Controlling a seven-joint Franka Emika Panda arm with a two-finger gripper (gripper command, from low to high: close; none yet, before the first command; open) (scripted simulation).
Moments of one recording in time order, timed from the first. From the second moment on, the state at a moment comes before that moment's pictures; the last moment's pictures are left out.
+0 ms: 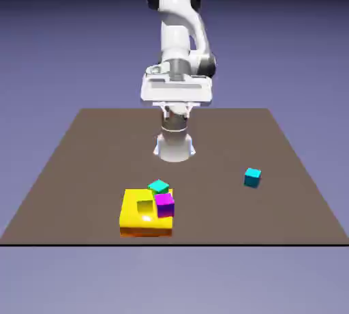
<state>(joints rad) 0.06 -0.54 0.00 -2.81 0.03 3.02 0.78</state>
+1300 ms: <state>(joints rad) 0.90 0.14 -0.01 -2.70 0.65 2.69 1.53</state>
